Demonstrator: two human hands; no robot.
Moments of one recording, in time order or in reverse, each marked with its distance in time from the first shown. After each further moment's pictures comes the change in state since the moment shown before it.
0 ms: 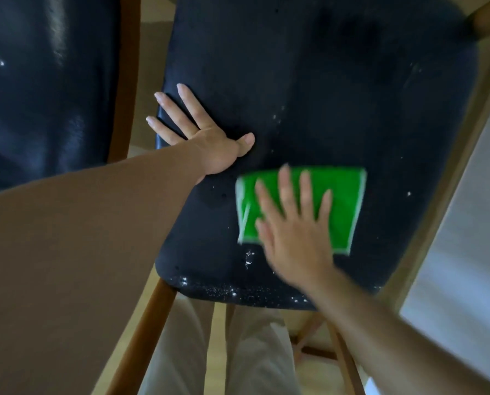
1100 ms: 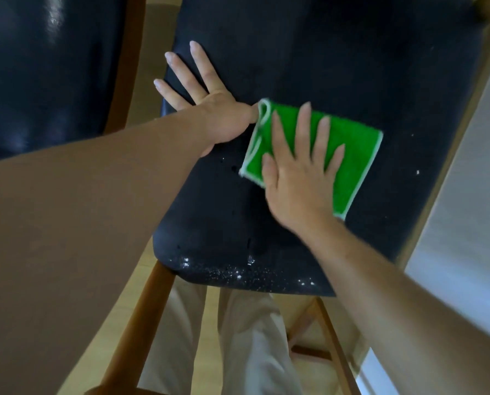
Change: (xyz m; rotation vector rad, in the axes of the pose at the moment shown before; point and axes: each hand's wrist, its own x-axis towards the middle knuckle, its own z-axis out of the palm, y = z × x) left_hand 0.016 -0.022 0.011 -0.154 0.046 0.188; right_hand 0.039 -0.018 -0.012 0.092 0.040 0.213
